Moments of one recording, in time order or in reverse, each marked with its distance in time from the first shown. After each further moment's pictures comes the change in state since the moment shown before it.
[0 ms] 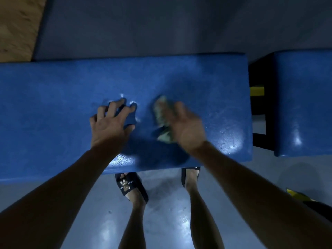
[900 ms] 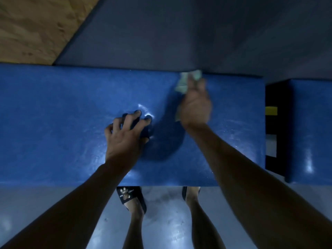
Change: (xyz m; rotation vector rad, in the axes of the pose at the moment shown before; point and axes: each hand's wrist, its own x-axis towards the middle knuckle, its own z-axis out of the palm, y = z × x) left_hand 0.001 -0.004 0.008 -0.054 0.082 -0.018; right_hand 0.117 -0.008 0.002 0.017 -0.067 0.543
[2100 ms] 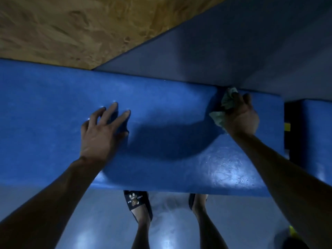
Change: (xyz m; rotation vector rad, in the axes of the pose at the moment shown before) left_hand 0.003 -0.143 -0.048 -0.024 -0.001 -0.103; right_hand 0.005 0.019 -0.029 -0.083 -0.024 0.100
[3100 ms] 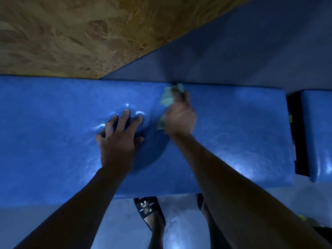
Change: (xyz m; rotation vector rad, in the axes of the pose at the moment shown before) left_hand -0.002 -0.002 0.012 0.038 0.100 0.027; right_hand -0.066 -0.179 0.067 0.274 0.031 -0.061
